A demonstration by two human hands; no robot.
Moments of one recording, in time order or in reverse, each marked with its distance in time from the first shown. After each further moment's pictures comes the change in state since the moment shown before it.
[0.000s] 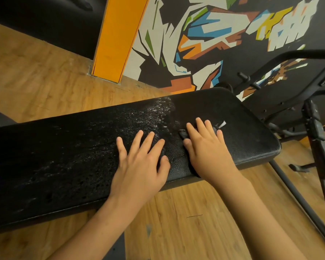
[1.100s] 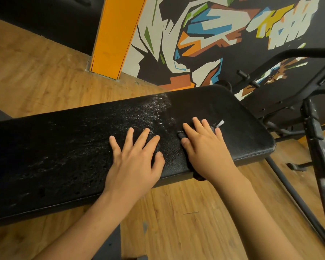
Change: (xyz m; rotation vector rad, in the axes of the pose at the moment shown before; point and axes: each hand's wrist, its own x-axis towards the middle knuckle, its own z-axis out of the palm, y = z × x) left_hand 0.002 0.004 -0.002 0.027 -0.046 -0.039; right_hand -0.003 0.009 -0.004 0.031 -0.024 -0.015
